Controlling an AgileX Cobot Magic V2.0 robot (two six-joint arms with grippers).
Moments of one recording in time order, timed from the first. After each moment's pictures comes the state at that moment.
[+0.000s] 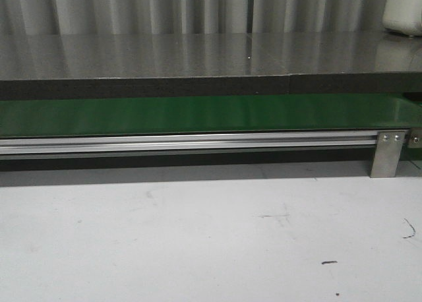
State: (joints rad) left arm -0.01 -0.01 0.01 -0.01 0.15 -0.03; right arm 0.05 -0.01 0.03 0.10 0.20 -0.07
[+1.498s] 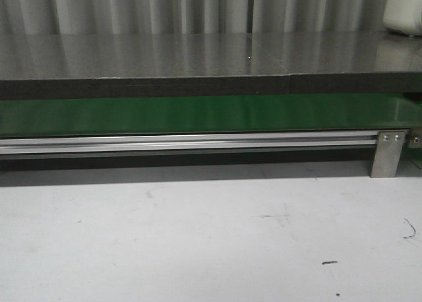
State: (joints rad) left arm -0.01 0.46 -0.43 0.12 0.24 -0.03; right arm 0.05 0.40 -0.48 0.17 0.31 -0.07
